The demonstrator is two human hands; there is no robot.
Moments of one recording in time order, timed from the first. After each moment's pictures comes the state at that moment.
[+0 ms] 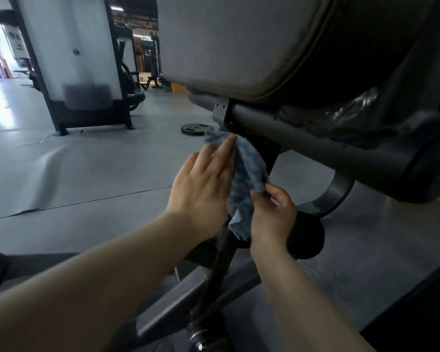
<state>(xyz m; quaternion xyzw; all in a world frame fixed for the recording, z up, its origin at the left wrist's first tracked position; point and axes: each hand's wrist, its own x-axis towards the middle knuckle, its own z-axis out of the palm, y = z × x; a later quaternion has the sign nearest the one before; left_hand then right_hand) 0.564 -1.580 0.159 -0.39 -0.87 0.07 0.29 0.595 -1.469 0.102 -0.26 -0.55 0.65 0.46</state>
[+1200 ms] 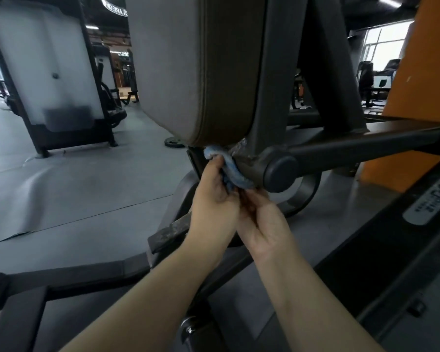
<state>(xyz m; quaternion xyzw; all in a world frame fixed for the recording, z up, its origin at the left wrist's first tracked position) 0.691 -1.561 0.202 -0.33 -0.58 -0.75 -0.05 0.701 -1.481 0.177 0.06 -0.16 0.96 0.20</state>
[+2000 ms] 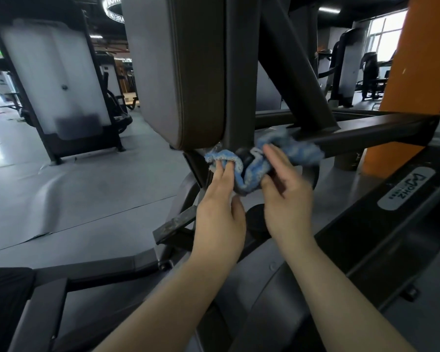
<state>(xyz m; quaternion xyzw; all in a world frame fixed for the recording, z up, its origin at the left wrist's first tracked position) 0.750 -1.568 0.206 -0.37 -0.77 -0.50 0.14 0.788 -1.477 0.212 -0.05 -0.71 0.47 0.52</state>
